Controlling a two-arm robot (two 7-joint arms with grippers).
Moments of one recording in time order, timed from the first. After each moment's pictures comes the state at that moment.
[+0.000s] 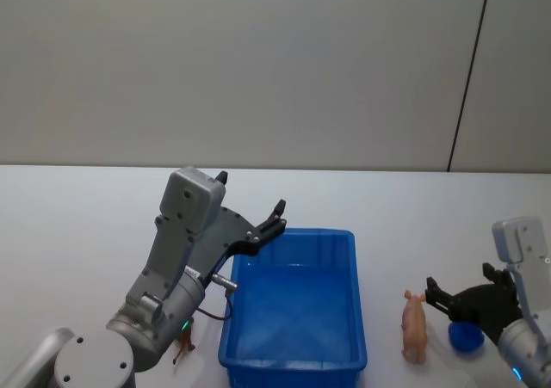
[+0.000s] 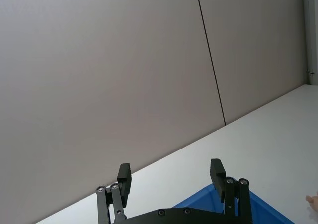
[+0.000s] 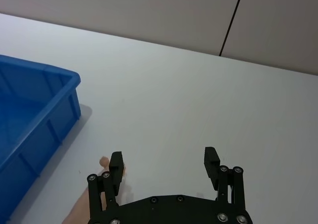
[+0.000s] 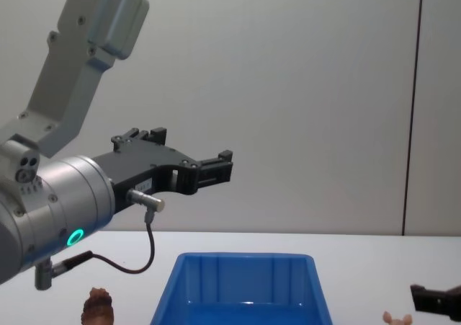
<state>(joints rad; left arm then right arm) -0.24 0.38 0.45 -1.63 -0.20 0.01 -0.01 0.09 0.25 -0.24 -1.53 0.16 0.32 -0.01</state>
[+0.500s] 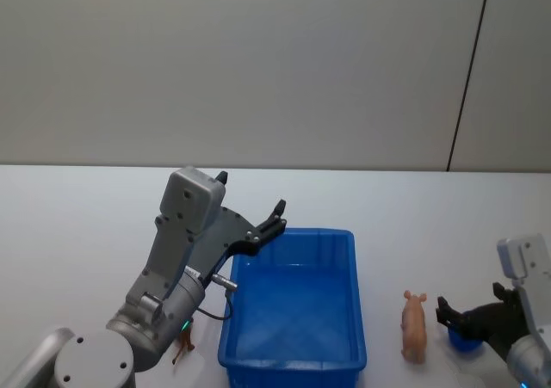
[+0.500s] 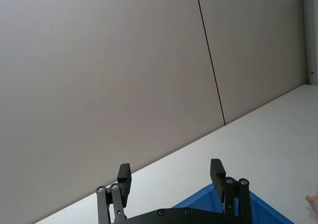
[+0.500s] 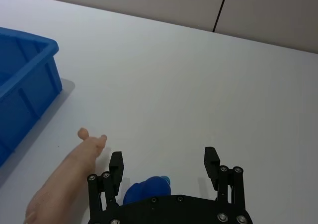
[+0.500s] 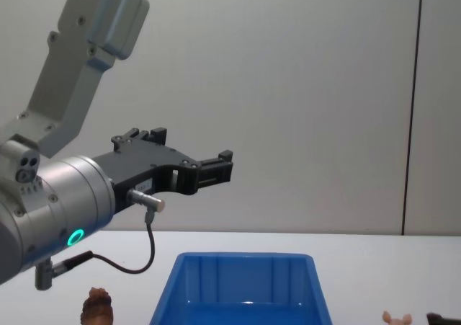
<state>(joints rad) -0.24 0.38 0.45 -1.63 -0.20 0.01 -0.01 0.08 0.26 -0.23 -1.50 0.16 0.33 -0.01</state>
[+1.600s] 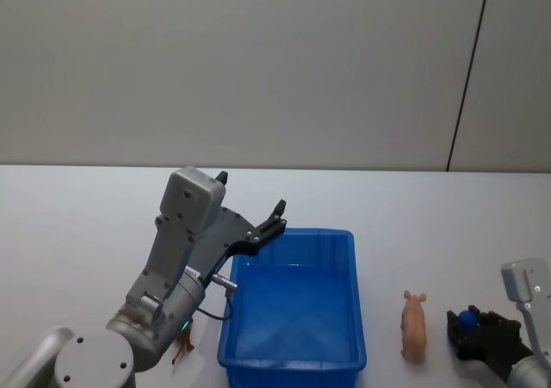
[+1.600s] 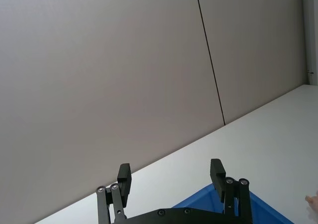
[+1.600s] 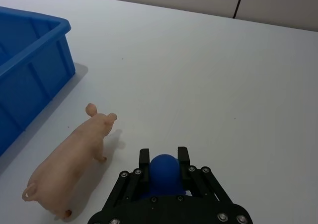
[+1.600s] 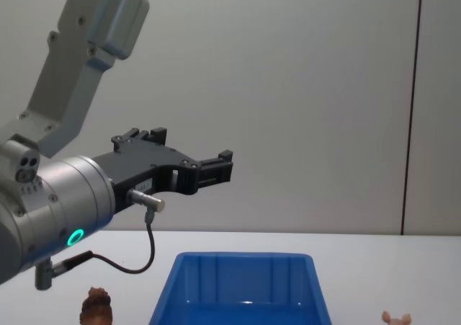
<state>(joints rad) -0.24 0.38 0.45 -1.63 -0.20 0.01 -0.01 0.07 0.26 -0.21 -1.38 0.19 0.21 0.10</state>
